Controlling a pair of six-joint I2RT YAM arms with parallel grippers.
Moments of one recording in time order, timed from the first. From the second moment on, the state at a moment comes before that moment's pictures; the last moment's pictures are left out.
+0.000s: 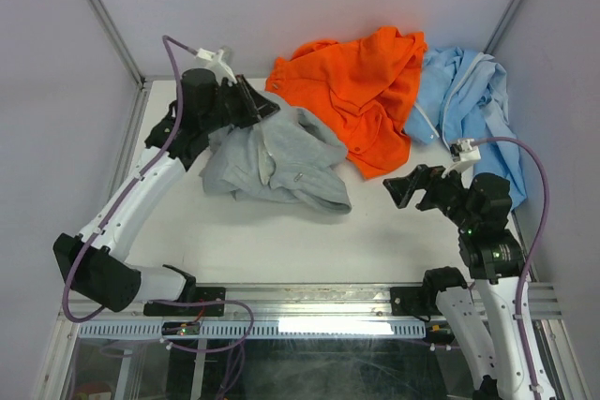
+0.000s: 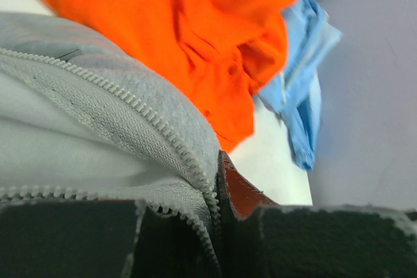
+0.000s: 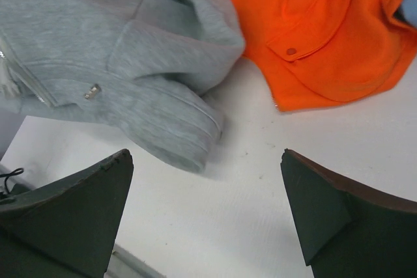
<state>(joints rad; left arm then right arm) -0.37 1.32 1.35 -0.33 0.29 -0.70 0.12 0.46 0.73 -0.56 -0.38 0.31</state>
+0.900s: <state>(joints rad) -0.44 1.40 1.44 -0.47 0.16 -0.43 0.45 0.75 0.58 -0.31 -0.42 0.39</state>
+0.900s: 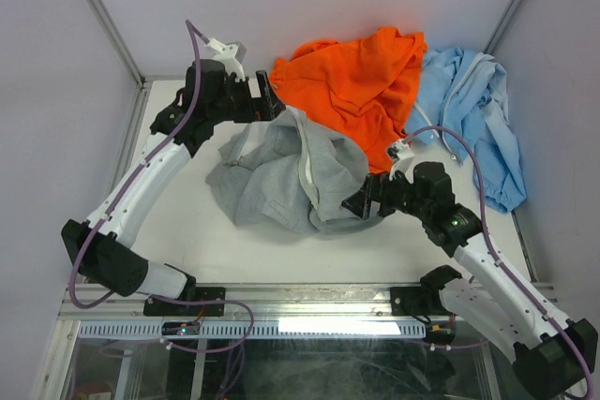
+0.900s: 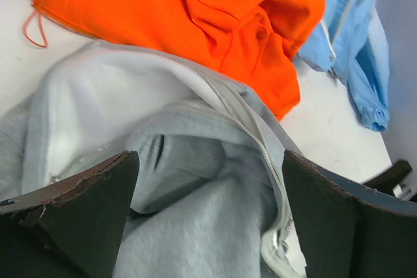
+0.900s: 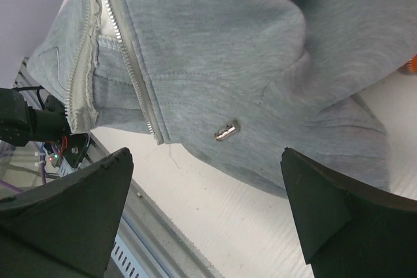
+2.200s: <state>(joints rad) -0.39 1.40 0.92 -0.16 0.40 -0.61 0.56 1.78 1.24 0.06 -0.07 0.45</state>
